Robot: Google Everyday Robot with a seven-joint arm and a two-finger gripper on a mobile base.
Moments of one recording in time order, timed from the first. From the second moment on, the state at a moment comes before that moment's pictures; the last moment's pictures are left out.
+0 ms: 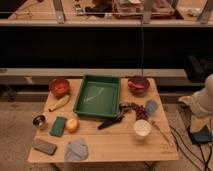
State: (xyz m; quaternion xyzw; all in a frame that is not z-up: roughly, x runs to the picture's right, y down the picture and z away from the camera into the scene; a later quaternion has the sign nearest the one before) arm 0.373 0.115 0.628 -0.25 0.00 -0.02 0.97
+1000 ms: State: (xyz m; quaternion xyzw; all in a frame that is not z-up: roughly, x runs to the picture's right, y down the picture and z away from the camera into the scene) arm 0.341 0.236 0.740 -0.33 -0.02 0.04 0.94
